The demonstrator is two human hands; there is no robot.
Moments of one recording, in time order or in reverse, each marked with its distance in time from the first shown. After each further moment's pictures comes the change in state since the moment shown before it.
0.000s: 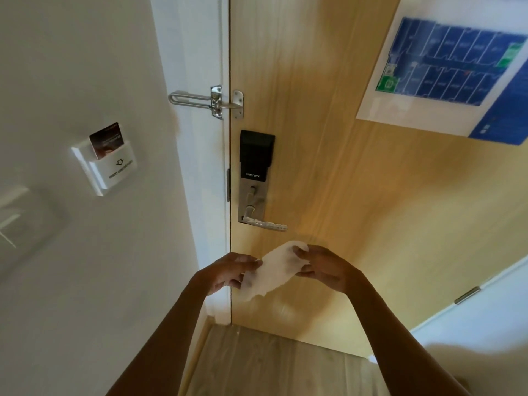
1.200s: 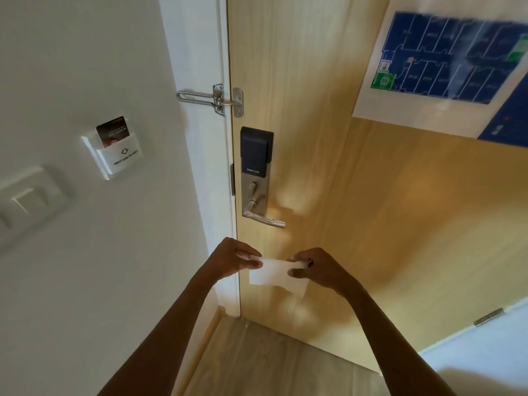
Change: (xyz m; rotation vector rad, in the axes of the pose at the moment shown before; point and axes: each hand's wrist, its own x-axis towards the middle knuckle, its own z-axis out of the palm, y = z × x) left_hand -0.016 0.019 0.040 0.341 0.384 0.346; right_hand -0.016 0.002 -0.020 -0.767 0.009 -0.268
